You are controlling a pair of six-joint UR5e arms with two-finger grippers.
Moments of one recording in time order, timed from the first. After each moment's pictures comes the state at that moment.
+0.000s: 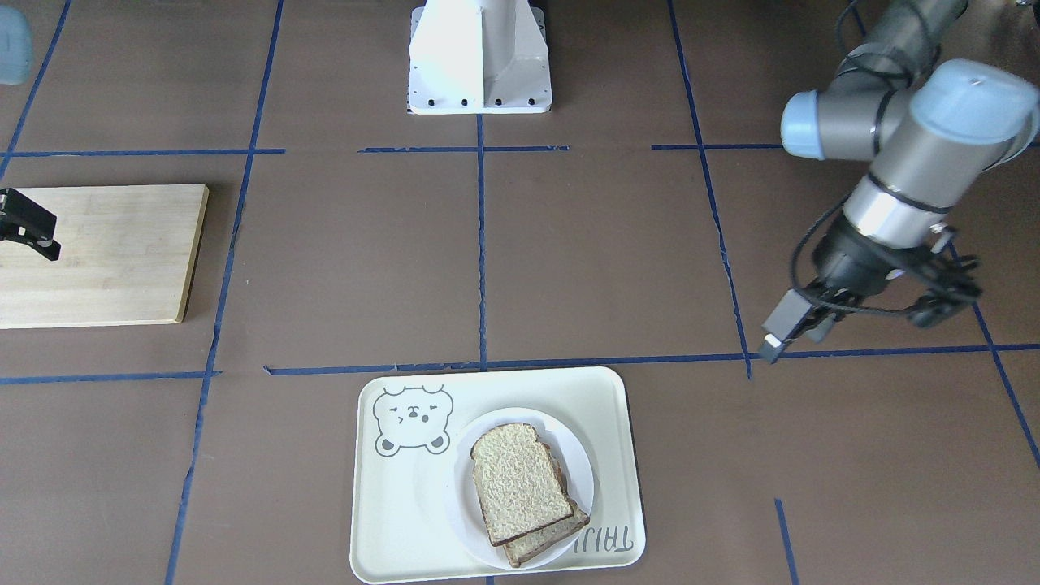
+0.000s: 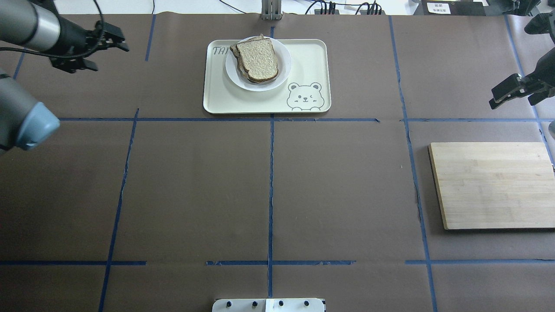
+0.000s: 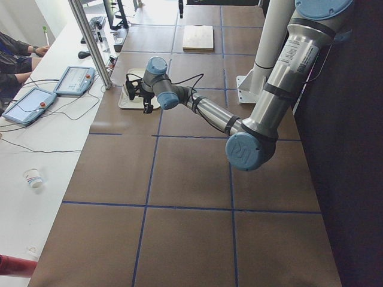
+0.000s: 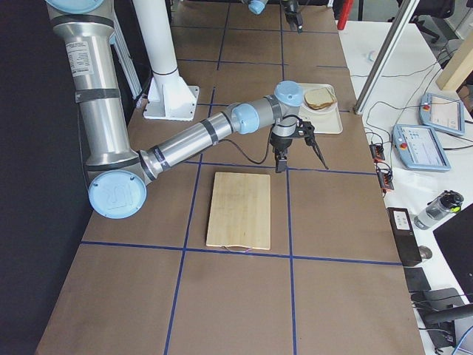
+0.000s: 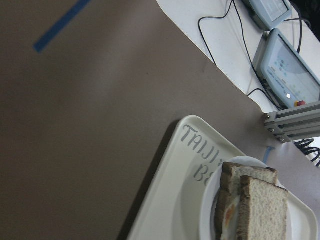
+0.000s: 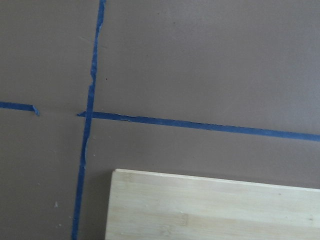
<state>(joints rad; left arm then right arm) -1.10 -1.89 -1.74 -1.97 -2.09 -1.25 1.23 -1.43 1.92 -1.72 2.28 0.38</state>
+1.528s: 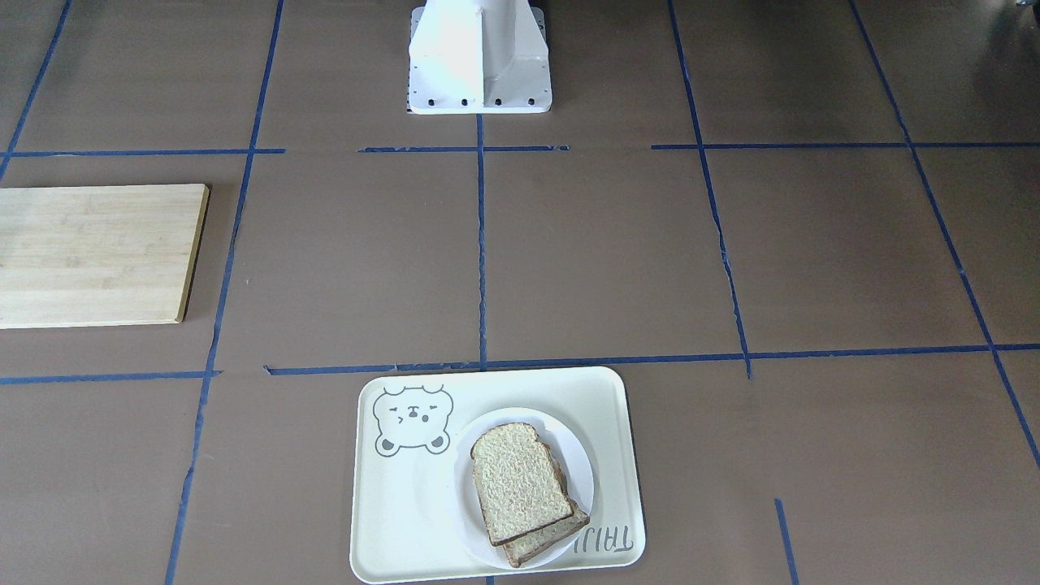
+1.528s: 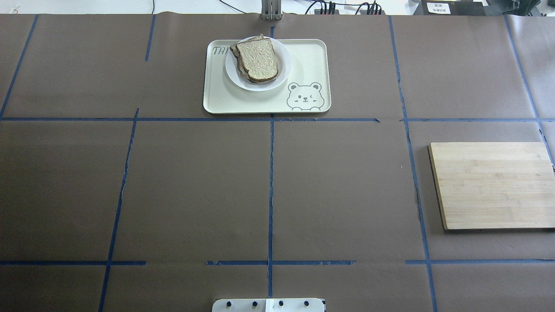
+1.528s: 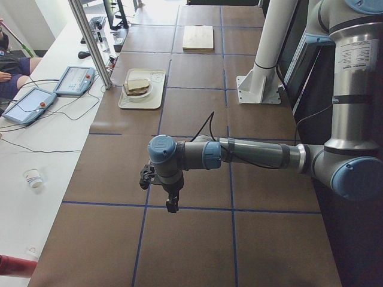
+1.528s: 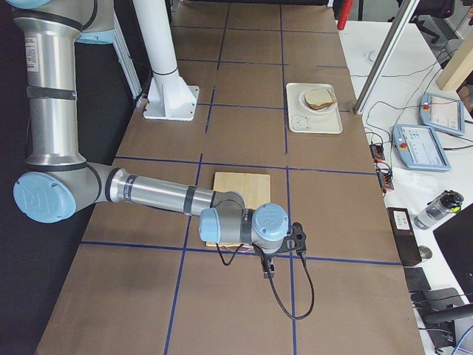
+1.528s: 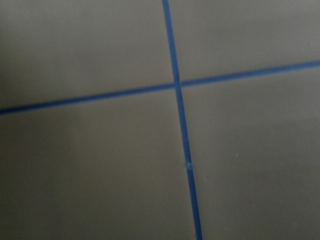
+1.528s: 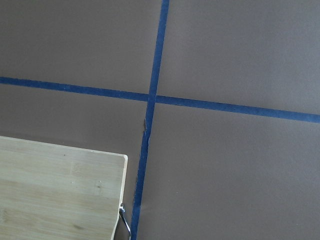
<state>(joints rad) -1.54 -1.50 -1.70 -1.42 -2.30 0.12 1.61 -1.60 1.45 -1.38 2.43 -0.10</state>
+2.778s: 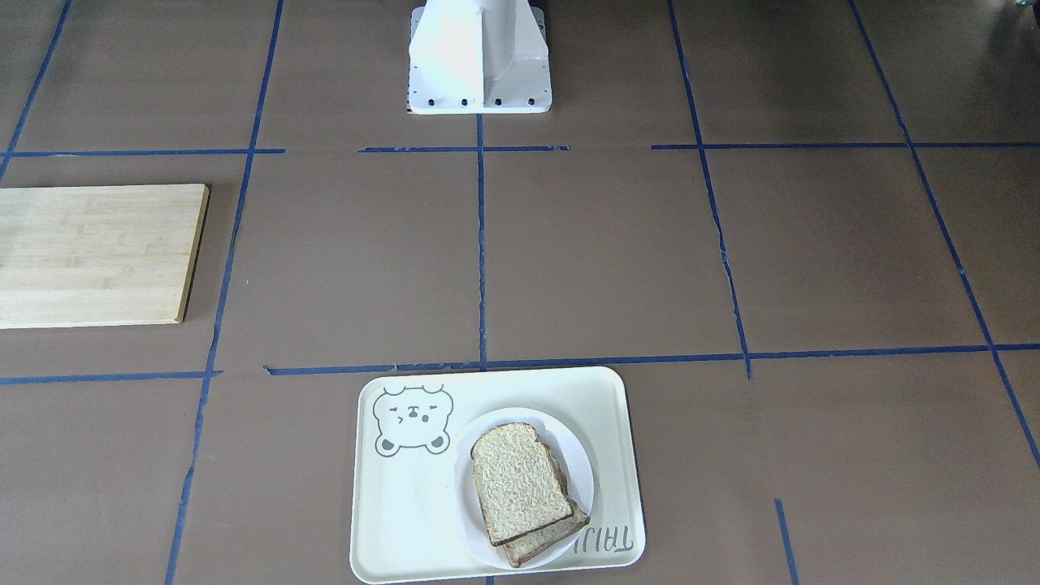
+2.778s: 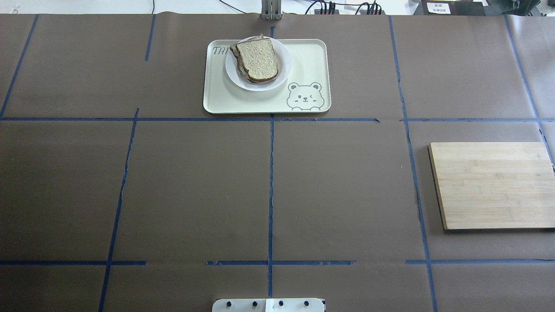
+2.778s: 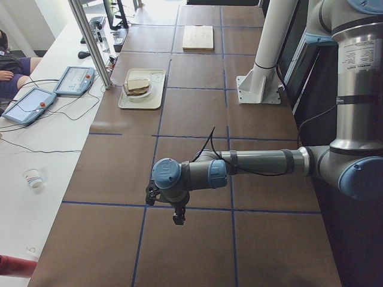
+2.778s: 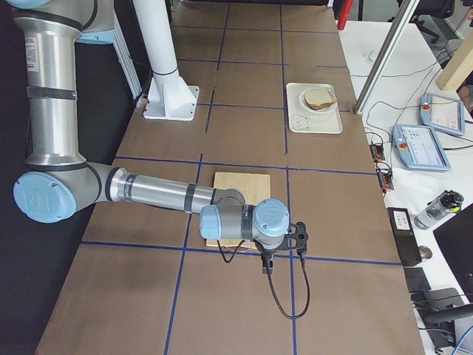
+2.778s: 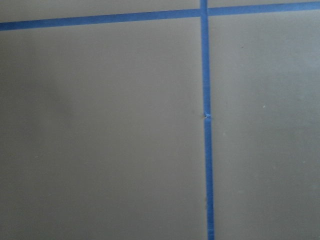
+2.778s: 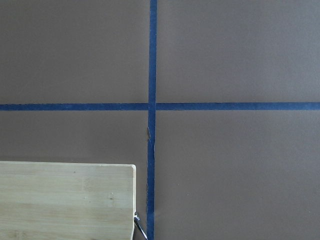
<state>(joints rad) -1.56 -1.48 -1.60 -1.50 -2.41 0.16 1.61 -1.60 1.48 -1.39 2.44 0.02</state>
